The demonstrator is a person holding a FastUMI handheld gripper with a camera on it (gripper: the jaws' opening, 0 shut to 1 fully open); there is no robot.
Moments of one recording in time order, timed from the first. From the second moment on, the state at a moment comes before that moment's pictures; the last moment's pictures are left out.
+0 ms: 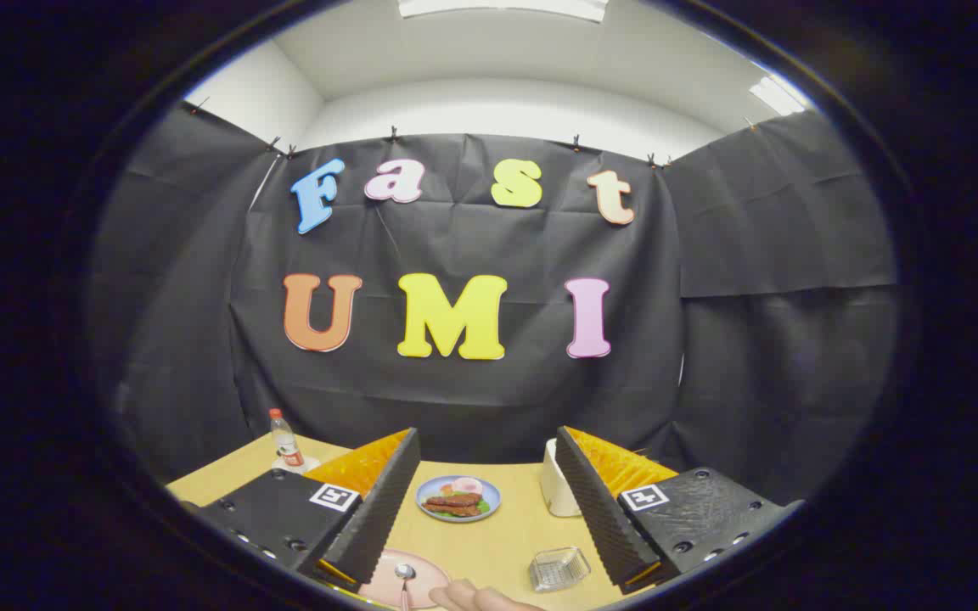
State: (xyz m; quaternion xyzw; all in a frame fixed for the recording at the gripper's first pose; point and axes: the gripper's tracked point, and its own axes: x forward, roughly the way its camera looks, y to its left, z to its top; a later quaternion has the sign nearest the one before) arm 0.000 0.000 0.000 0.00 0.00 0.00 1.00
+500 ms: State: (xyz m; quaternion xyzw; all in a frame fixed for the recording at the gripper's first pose) arm 0.005 0.025 -0.021 0.00 0.03 0.02 1.00
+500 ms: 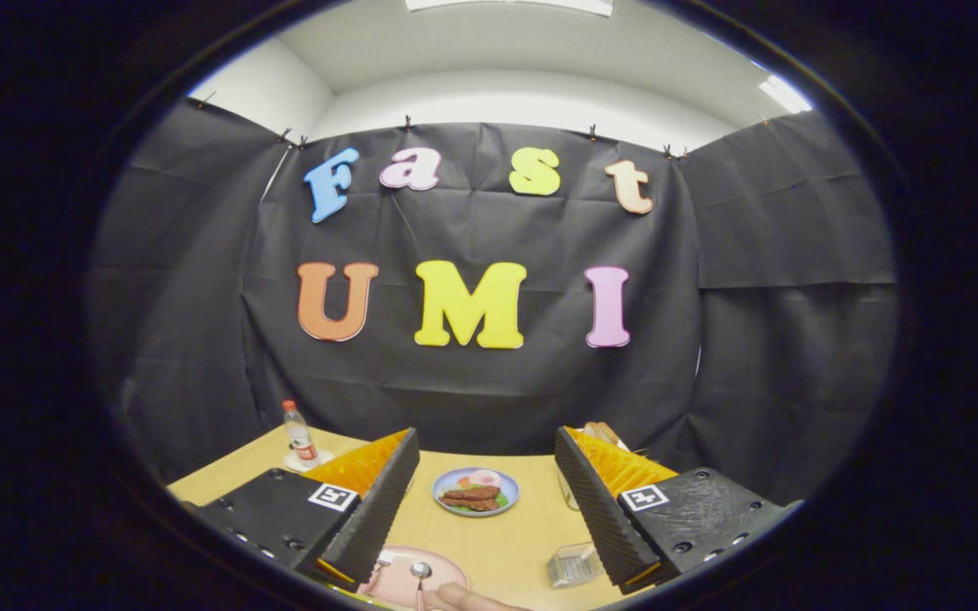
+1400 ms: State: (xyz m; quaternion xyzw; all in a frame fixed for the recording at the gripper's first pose) arm 0.012 0.102 -0.211 0.01 0.30 0.05 0.95
